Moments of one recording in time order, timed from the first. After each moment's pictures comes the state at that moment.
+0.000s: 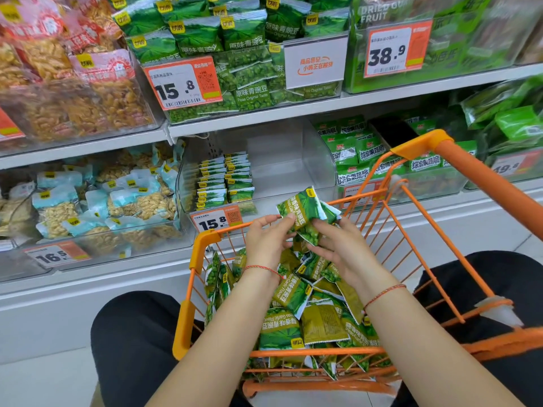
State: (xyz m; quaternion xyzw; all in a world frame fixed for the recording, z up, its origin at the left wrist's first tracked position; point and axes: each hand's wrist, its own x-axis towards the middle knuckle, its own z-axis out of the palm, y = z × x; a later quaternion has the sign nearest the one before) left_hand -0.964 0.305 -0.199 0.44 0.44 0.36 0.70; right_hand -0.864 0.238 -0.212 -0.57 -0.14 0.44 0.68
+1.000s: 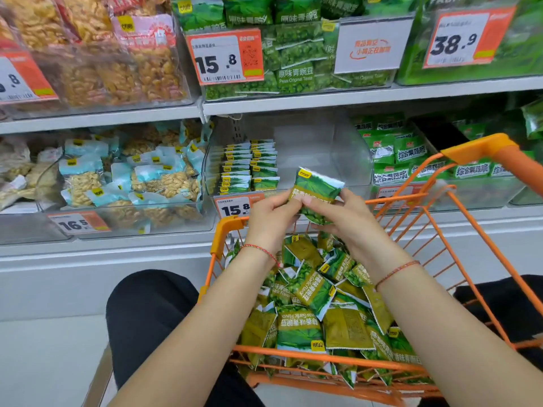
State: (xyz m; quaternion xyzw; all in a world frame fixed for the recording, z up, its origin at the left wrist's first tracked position) left_hand -0.990 0.336 -0.187 0.57 0.37 0.37 0.63; right_hand -0.875 0.282 -0.192 -0.58 -0.30 0.43 0.62
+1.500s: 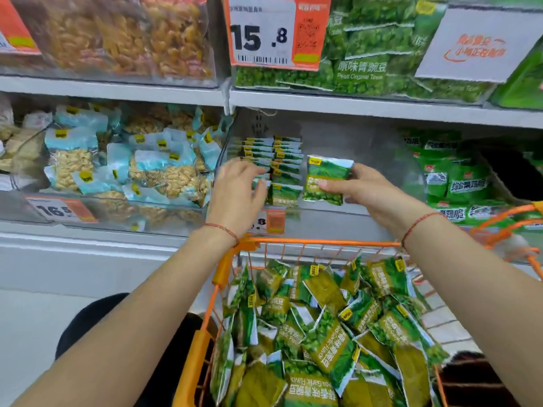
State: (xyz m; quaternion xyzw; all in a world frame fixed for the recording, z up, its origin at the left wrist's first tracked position) left_hand -1.027 0.479 -0.218 0.83 0.45 0.32 0.11; right_hand -0.810 0.412 -0.188 -0.68 -0.44 0.40 0.42
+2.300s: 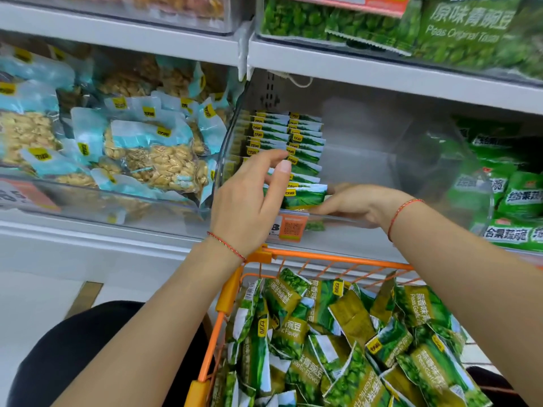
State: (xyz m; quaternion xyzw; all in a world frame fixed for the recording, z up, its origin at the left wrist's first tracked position) left_hand -1.022 0.484 -0.237 0.77 0.41 0.42 0.23; right_hand -0.824 0.489 -0.247 -0.71 -0.42 0.55 0.14
